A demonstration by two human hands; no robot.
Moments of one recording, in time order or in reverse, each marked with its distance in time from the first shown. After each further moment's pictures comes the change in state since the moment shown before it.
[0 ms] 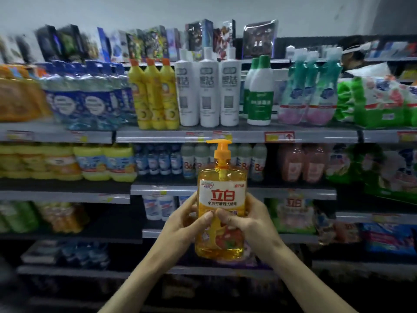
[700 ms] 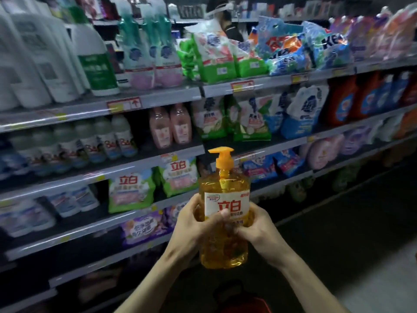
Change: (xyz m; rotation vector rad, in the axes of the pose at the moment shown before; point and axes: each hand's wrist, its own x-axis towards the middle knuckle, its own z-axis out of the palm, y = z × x) left_hand 0.007 -0.011 0.362 -0.139 -0.365 -0.095; right_hand -0.220 0.047 -0.298 -0.103 0.263 0.144
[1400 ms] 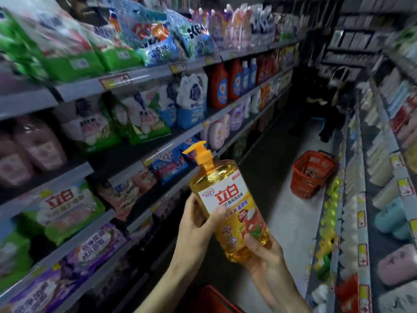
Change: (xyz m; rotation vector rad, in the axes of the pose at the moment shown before) left_hand 0.042 -0.019 0.159 -0.262 -0.373 -0.080; right_hand -0.126 0.052 -0.057 0.755 0.835 0.069
